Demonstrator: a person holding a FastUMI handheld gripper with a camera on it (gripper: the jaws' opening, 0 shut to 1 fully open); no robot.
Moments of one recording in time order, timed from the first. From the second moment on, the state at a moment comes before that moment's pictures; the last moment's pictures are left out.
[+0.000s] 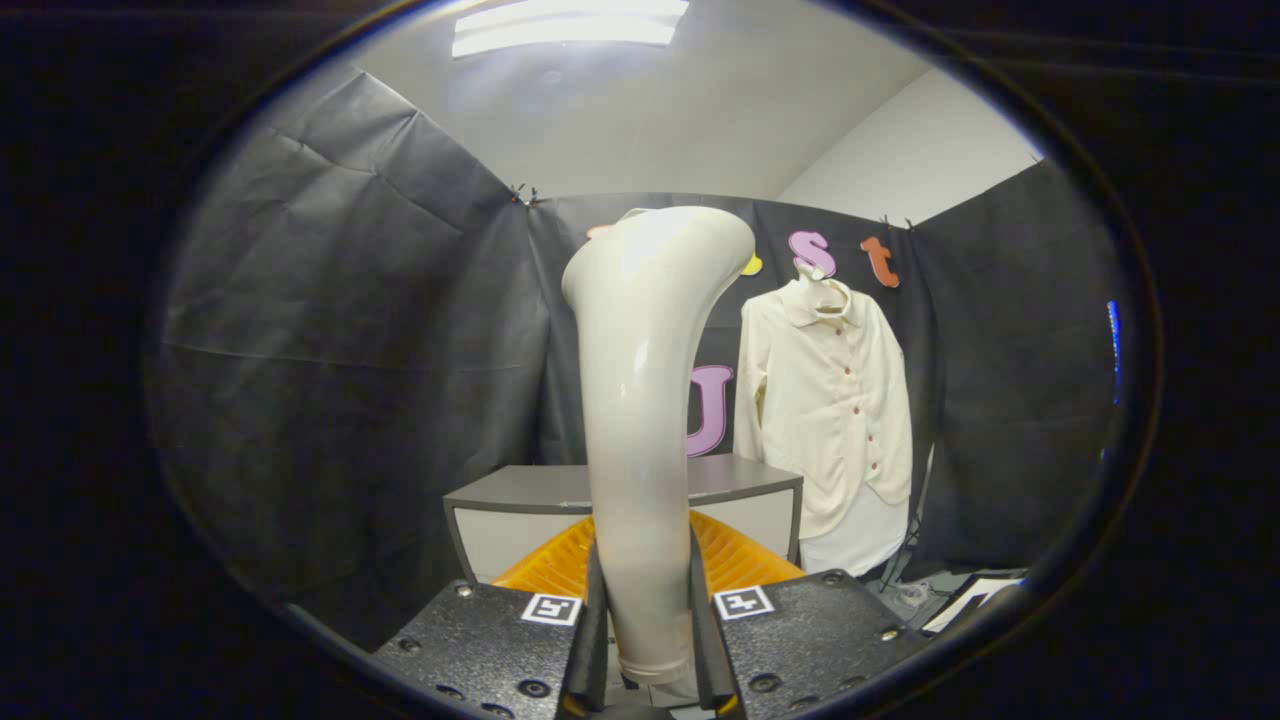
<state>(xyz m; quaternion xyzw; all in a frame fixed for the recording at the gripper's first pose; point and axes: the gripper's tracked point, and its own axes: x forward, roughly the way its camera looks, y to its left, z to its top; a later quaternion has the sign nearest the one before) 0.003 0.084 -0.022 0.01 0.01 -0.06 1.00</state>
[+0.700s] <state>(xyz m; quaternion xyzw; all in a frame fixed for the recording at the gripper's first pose) 0.000 0.080 -0.022 0.01 0.01 -0.07 1.00</state>
